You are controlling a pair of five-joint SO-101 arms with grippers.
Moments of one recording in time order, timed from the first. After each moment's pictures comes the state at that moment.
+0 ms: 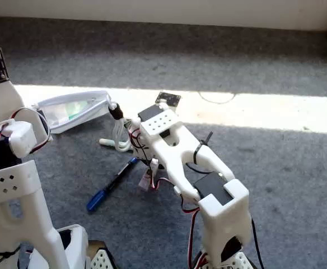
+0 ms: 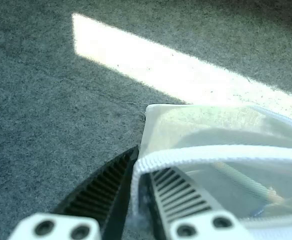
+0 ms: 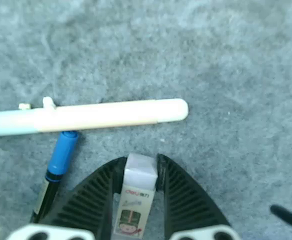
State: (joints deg) left arm -25.0 -37.7 20.3 78.5 9.6; right arm -37.1 19.3 2.0 79.0 -43.1
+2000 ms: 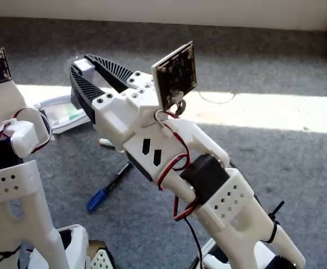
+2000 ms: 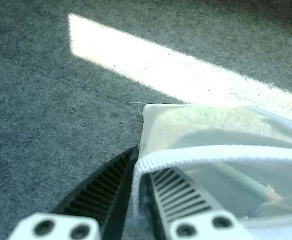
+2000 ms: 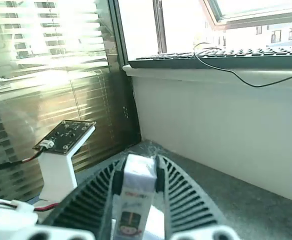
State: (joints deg) left arm -24.2 -37.7 20.3 78.5 9.6; right arm -49.1 -36.5 15.8 21.3 -7.8
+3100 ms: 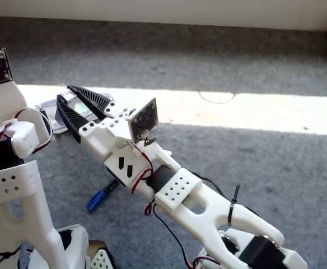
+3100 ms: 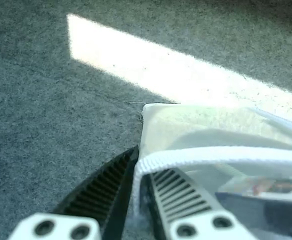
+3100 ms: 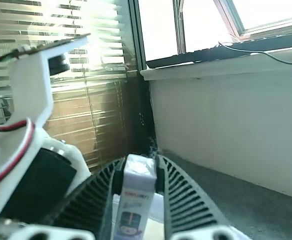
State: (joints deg) left arm -23.9 -37.7 20.6 78.5 9.6; right arm -52.8 -21.2 45.4 -30.9 -7.3
